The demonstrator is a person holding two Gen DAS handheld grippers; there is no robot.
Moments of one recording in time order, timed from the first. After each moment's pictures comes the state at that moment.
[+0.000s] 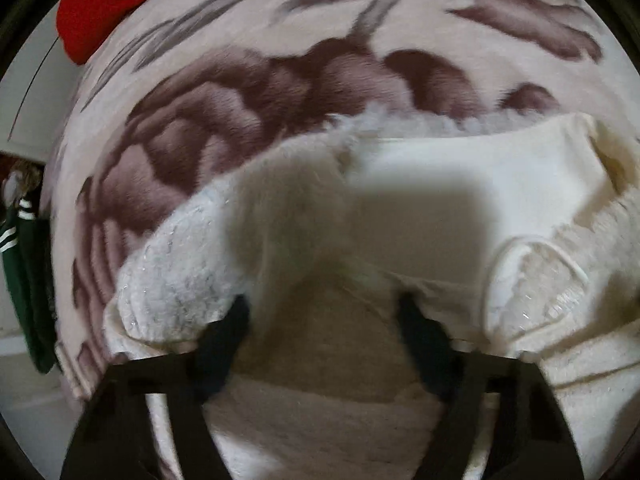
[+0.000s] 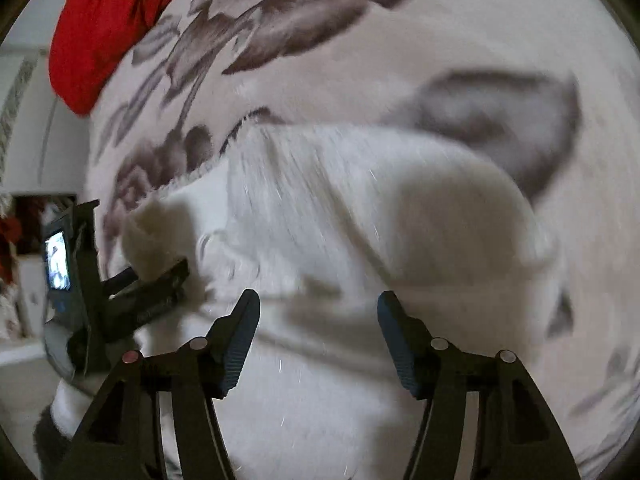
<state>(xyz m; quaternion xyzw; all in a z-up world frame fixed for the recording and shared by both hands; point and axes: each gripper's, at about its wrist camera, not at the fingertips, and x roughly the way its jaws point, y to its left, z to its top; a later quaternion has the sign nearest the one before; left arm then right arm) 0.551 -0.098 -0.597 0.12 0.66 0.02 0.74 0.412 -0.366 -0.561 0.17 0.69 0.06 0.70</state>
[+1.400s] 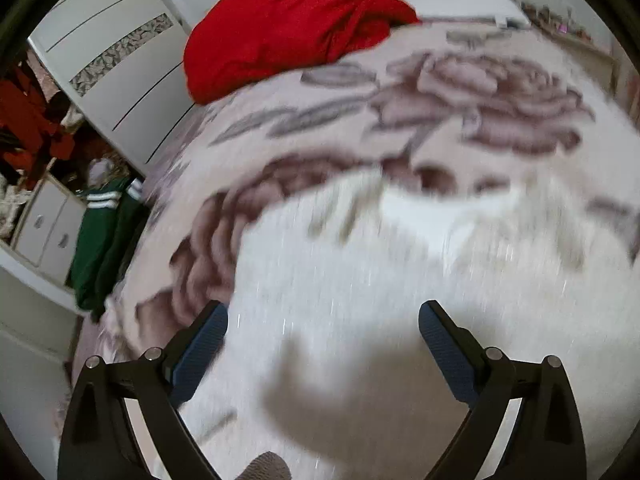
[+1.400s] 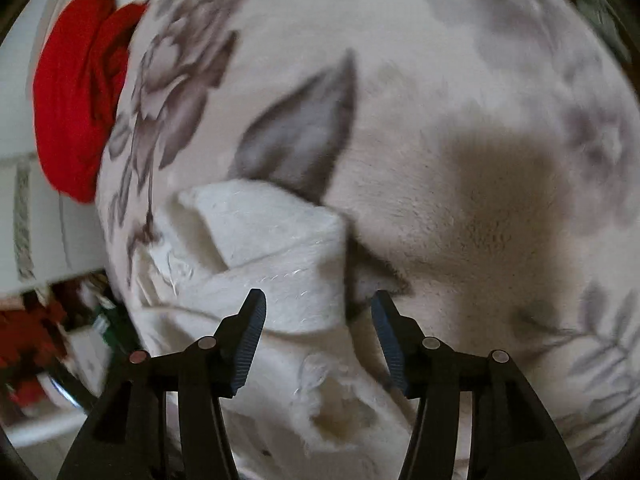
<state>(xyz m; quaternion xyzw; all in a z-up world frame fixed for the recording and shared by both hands) 0.458 -0.125 -0.509 0.12 0.51 0.17 0.84 0.342 -0.547 -0.571 0.41 0.65 0.01 0.64</state>
